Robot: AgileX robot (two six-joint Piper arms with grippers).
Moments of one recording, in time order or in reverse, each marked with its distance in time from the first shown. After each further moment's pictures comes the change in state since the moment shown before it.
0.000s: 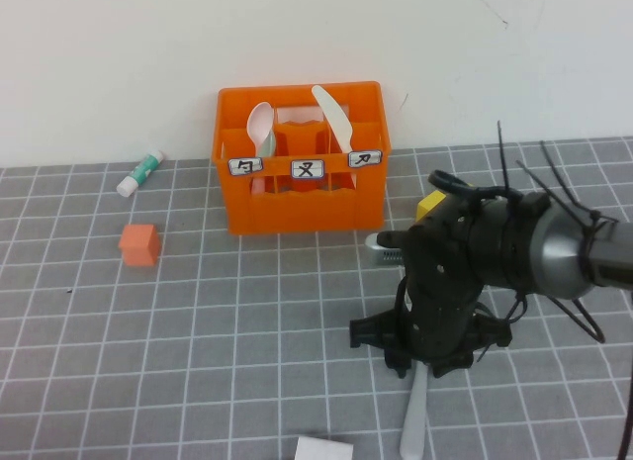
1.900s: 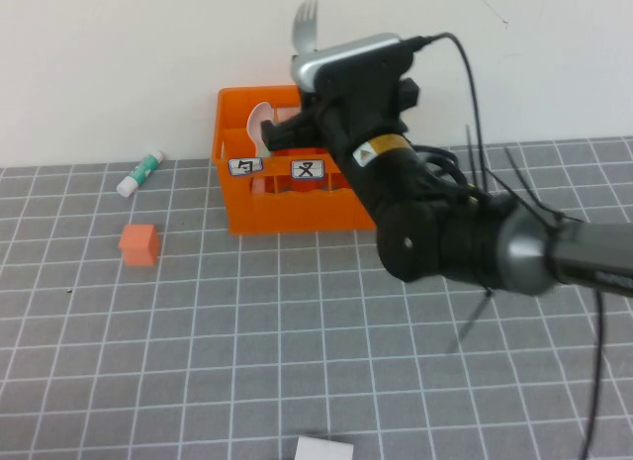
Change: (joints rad) right arm 0.020 0.052 -0.077 0.559 -1.590 -1.144; left arm 0.000 0.000 0.000 0.000 0.000 -0.002
